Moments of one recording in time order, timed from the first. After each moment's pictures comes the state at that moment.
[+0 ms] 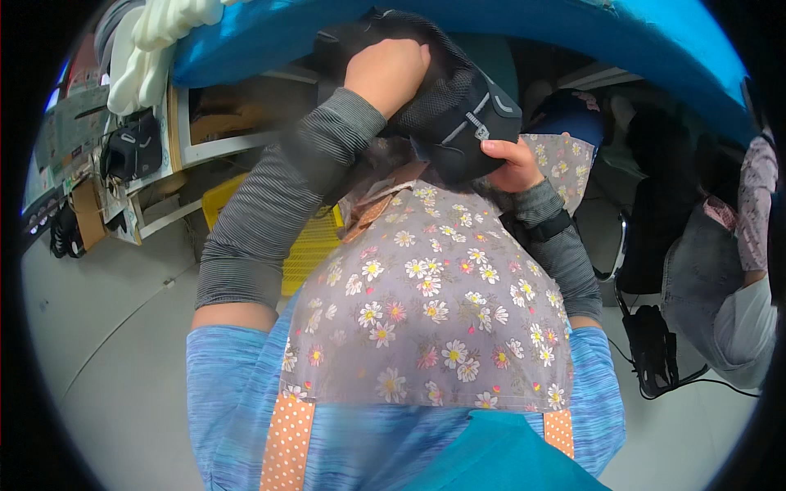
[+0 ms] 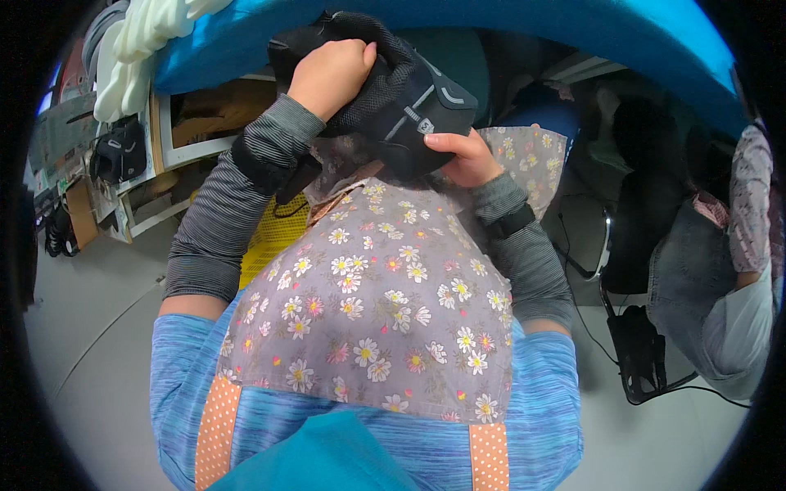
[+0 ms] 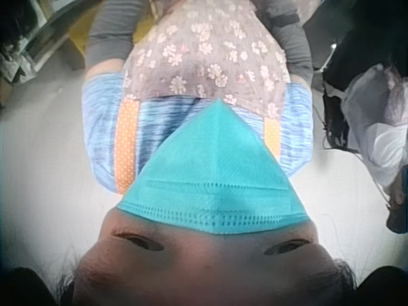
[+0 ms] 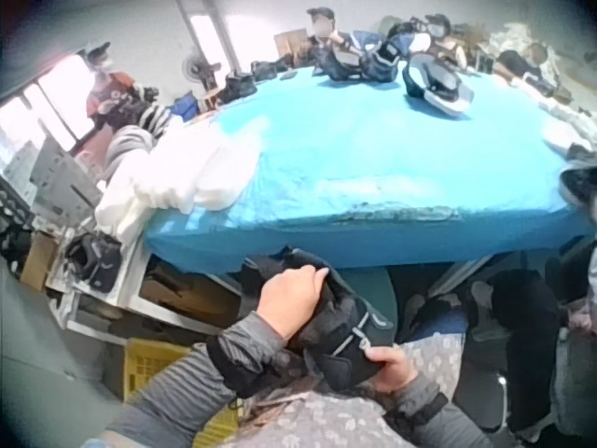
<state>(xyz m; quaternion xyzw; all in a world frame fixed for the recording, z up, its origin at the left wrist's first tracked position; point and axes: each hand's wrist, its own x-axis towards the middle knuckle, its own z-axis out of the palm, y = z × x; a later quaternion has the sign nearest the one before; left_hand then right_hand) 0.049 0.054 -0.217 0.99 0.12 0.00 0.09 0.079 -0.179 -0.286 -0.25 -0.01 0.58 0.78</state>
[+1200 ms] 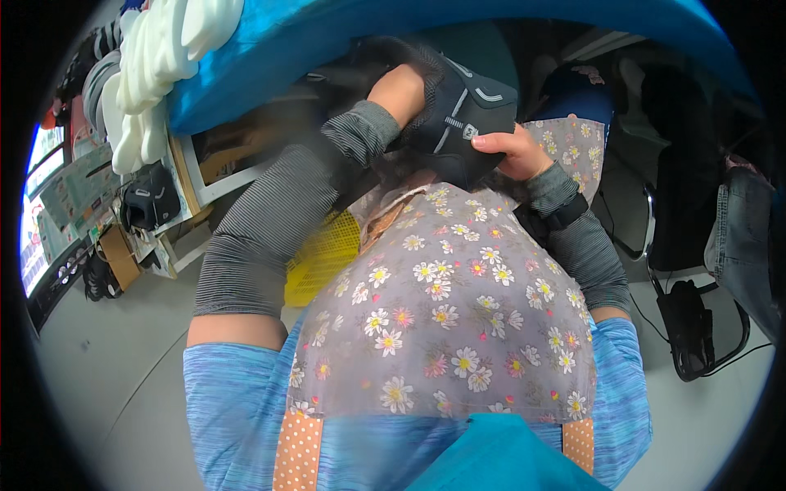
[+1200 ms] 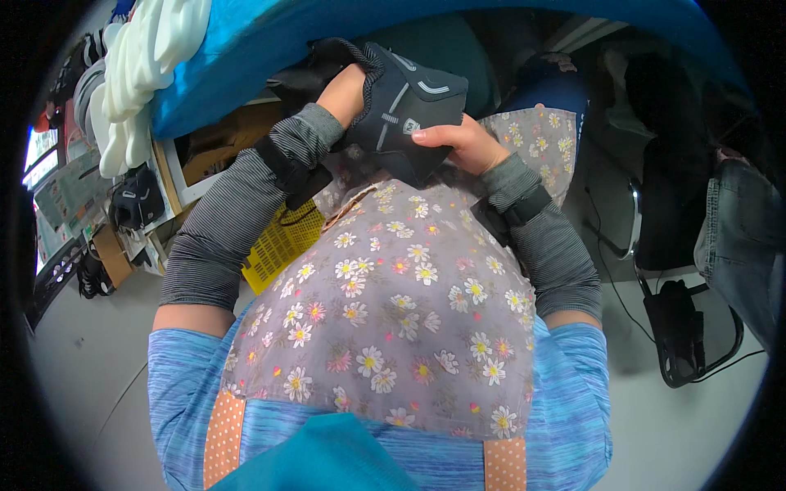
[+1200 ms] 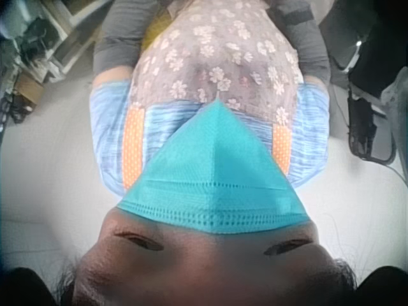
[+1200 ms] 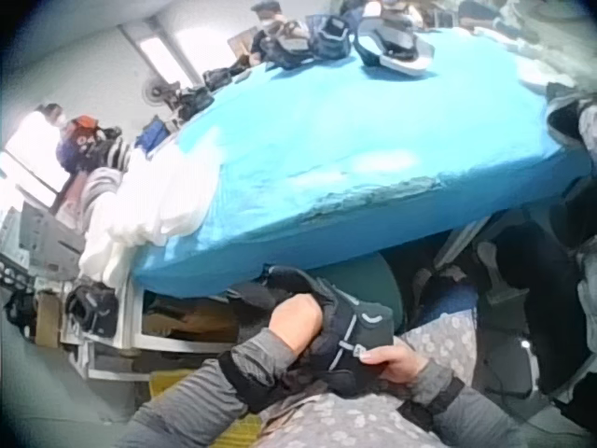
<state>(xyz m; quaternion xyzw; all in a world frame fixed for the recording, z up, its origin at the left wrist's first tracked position) 0.060 0.057 -0.284 0.96 -0.01 -0.09 0.25 0.094 -0.182 -0.286 -0.34 -0.02 0.59 0.73</state>
